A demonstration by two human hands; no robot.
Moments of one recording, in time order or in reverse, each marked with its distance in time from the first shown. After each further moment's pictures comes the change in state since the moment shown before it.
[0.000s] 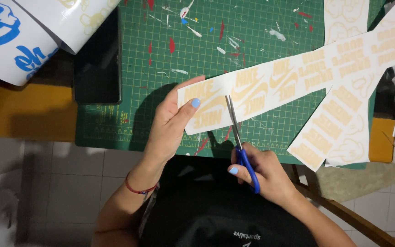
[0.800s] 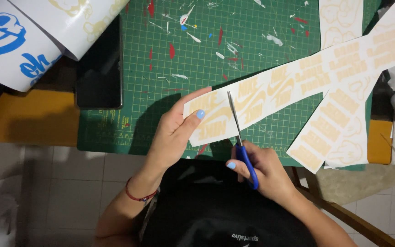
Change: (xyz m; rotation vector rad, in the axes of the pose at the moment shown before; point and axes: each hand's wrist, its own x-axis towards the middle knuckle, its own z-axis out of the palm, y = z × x) left_hand -0.011 0.015 0.005 0.137 -0.072 -0.004; right_hand 0.011 -0.013 0.002 0.029 0.065 -0.014
